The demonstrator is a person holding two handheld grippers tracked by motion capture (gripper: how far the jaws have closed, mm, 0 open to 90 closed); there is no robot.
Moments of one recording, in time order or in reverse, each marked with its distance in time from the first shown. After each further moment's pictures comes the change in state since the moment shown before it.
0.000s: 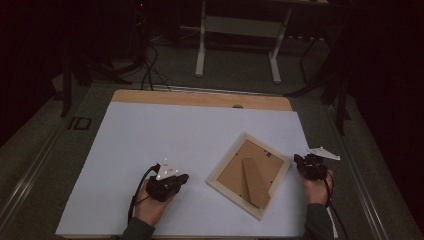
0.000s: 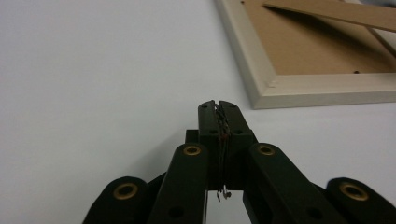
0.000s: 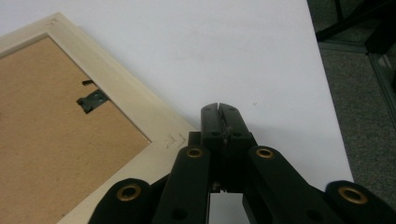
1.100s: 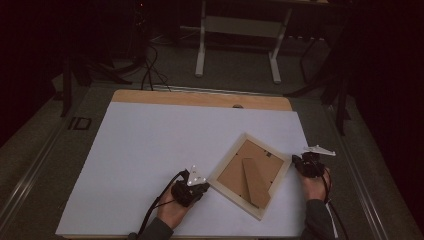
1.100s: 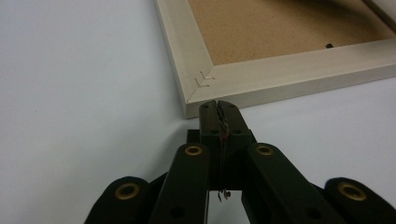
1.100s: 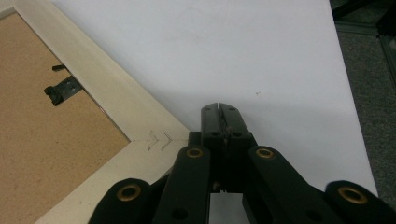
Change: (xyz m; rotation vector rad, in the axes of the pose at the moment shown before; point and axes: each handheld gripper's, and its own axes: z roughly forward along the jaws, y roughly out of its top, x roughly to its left) left arm -0.039 0.007 0.049 0.105 -0.059 0.100; right arm -0.007 0.000 0.020 0.076 0.010 -0.001
